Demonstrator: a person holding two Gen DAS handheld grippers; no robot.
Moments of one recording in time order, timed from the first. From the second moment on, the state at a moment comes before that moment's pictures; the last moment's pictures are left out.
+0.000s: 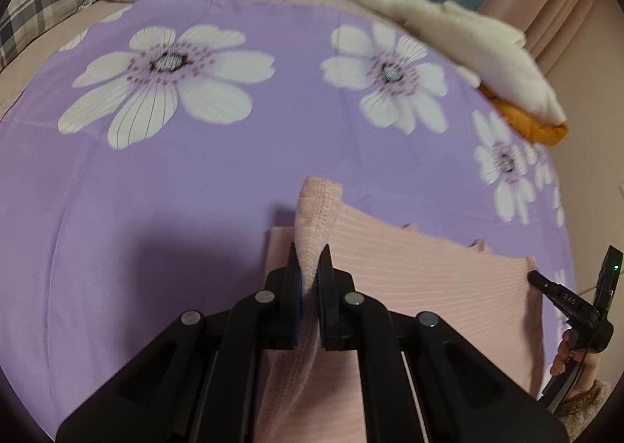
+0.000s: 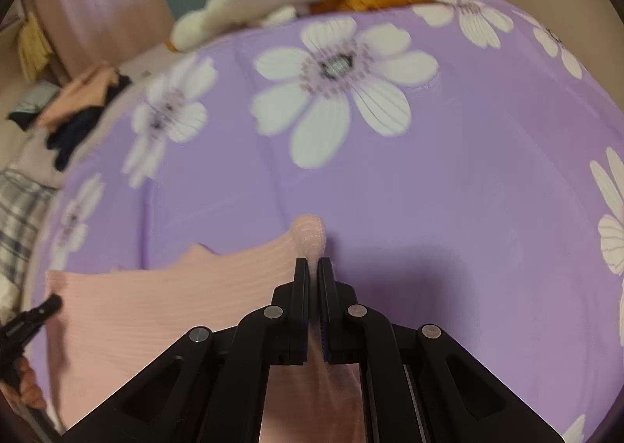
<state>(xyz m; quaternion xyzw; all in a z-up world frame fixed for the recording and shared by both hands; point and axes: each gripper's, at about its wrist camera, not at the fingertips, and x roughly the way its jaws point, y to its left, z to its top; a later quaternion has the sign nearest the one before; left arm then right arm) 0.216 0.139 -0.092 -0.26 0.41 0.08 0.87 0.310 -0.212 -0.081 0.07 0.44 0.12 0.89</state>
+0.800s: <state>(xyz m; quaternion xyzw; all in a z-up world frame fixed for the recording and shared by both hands) 0.199 0.128 -0.092 -0.23 0.43 0.08 0.87 0.304 -0.211 -0.084 0.04 0.47 0.07 0.88</state>
